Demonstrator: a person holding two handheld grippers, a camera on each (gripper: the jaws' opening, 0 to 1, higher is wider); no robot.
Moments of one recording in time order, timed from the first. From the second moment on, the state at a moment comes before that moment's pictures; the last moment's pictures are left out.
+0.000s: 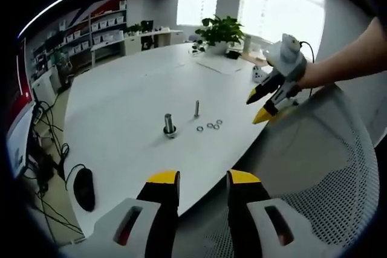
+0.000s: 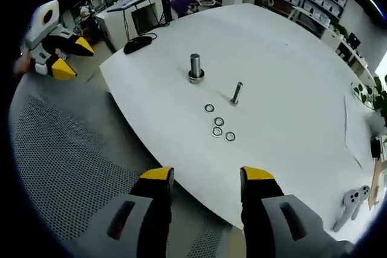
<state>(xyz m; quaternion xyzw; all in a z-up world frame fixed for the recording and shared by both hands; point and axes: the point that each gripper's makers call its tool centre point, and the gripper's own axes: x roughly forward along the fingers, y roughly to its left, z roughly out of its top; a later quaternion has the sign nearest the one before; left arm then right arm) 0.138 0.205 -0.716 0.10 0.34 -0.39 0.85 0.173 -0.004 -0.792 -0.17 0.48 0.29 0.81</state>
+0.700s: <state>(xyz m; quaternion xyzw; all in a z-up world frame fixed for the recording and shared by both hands) 0.140 0.208 -0.718 0.10 0.35 -0.39 0.85 0.223 0.012 -0.828 -0.12 0.50 0.24 0.83</state>
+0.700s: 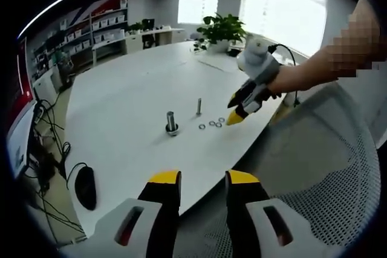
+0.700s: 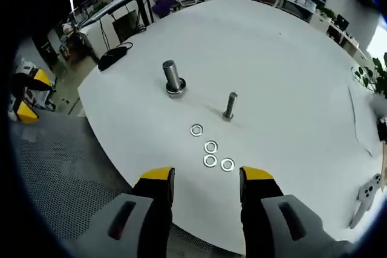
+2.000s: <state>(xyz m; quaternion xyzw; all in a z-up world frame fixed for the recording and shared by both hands) 0.138 0.210 -0.722 0.11 0.35 -0.39 0.84 0.225 0.009 -0.861 -0.13 0.54 0.22 0.80</state>
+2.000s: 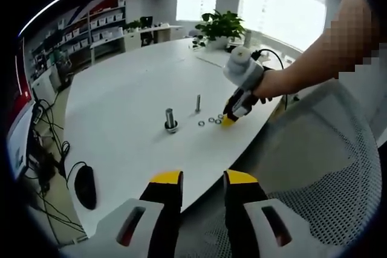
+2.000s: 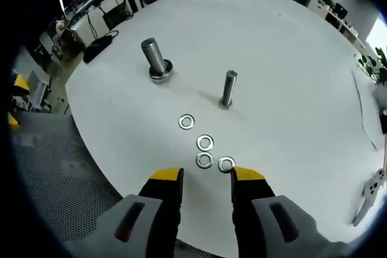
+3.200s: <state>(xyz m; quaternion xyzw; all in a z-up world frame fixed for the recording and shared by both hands) 0.139 0.211 -0.724 0.11 0.36 -0.40 0.84 0.236 0.017 -0.869 -0.22 0.55 0.26 0.76</state>
